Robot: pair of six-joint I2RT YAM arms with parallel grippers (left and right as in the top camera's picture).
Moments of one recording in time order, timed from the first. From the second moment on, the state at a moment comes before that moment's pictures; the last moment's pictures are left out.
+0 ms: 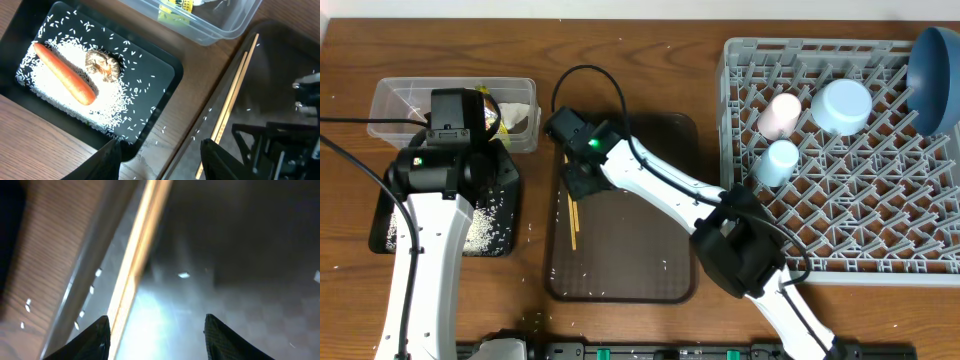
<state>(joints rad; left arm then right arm) 0.04 1.32 1.27 -1.13 -0.16 -0.43 0.88 2.38 2.03 -0.91 -0.08 0.44</state>
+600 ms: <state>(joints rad) 0.04 1.32 1.27 -1.13 -0.16 -0.43 0.88 2.45 2.07 -0.95 -0.12 0.43</state>
